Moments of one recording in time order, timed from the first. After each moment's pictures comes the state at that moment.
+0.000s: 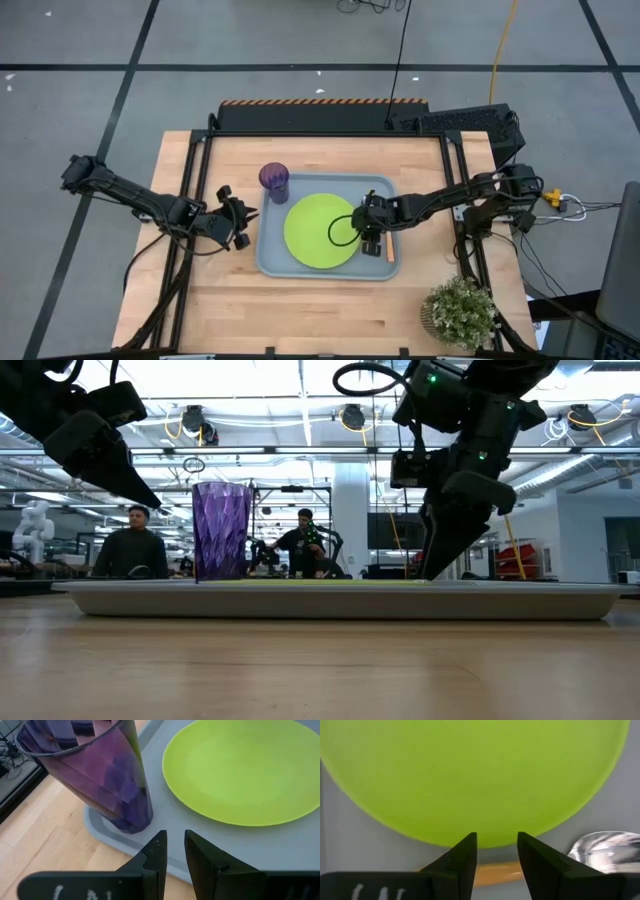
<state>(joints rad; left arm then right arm) -0.34 0.86 0.45 -0.44 -0.63 -0.43 0.07 1.59 0.83 -0.37 0.11 0.19</state>
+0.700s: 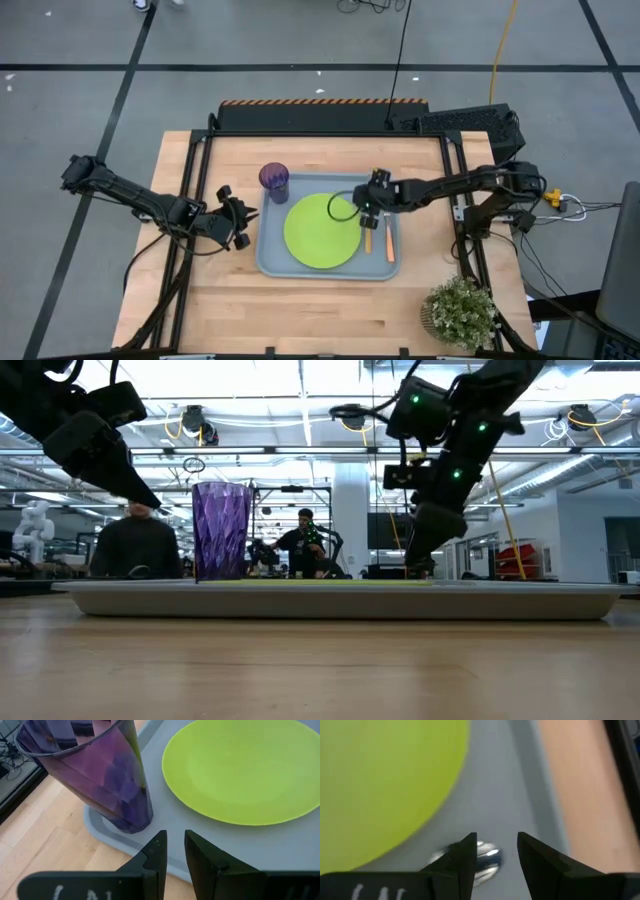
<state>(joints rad) -0.34 0.86 0.45 -0.44 -0.63 -0.43 -0.09 1.57 0.83 -0.36 0.40 0.02</state>
